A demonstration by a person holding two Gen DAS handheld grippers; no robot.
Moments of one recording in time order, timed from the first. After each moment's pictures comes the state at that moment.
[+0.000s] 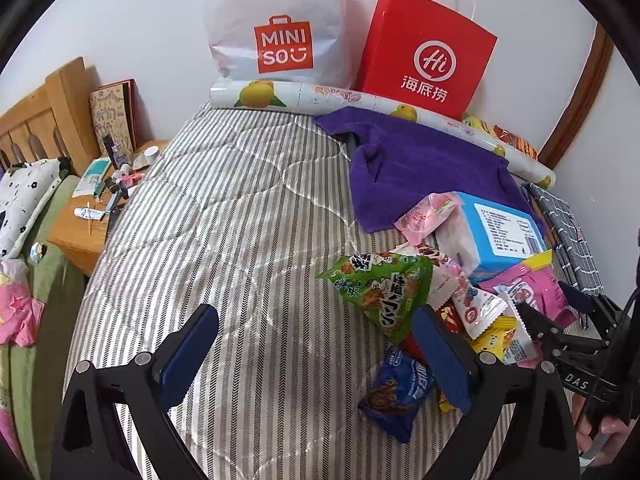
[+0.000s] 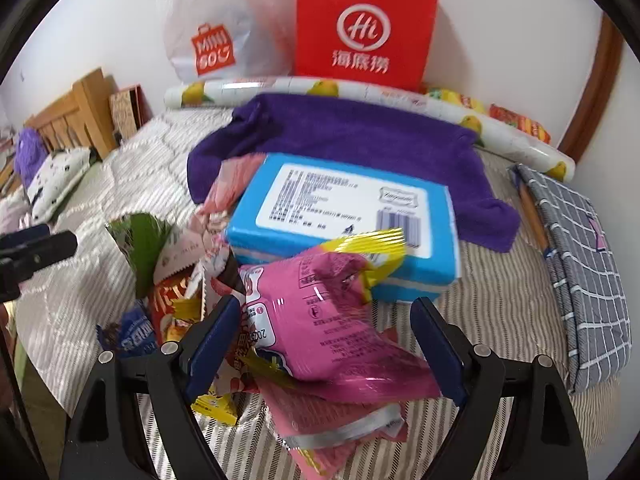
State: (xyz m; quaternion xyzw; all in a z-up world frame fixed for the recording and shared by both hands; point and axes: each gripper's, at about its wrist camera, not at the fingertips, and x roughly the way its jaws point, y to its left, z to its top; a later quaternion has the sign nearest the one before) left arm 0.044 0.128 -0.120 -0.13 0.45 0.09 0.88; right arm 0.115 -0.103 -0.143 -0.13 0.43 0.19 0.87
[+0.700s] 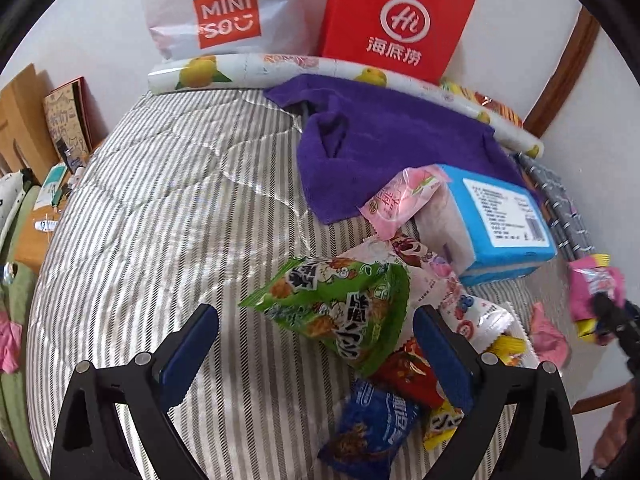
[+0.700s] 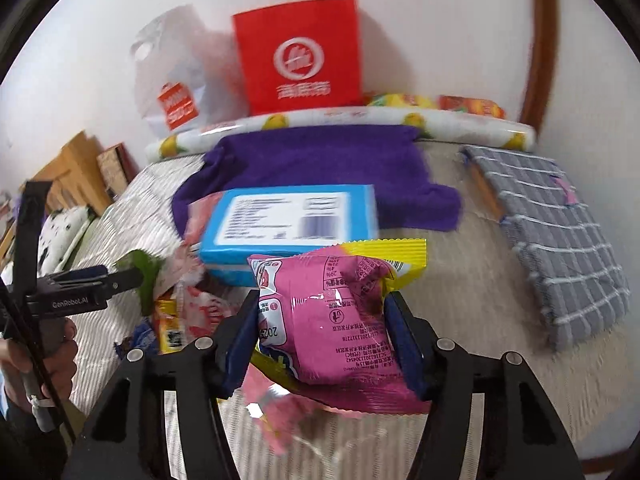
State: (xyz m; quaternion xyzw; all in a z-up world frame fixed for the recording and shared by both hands) left arm 0.096 0.101 -0.151 -0.12 0.48 0.03 0.87; right arm 0.093 -0.178 -0.110 -0.02 0.40 0.15 0.90
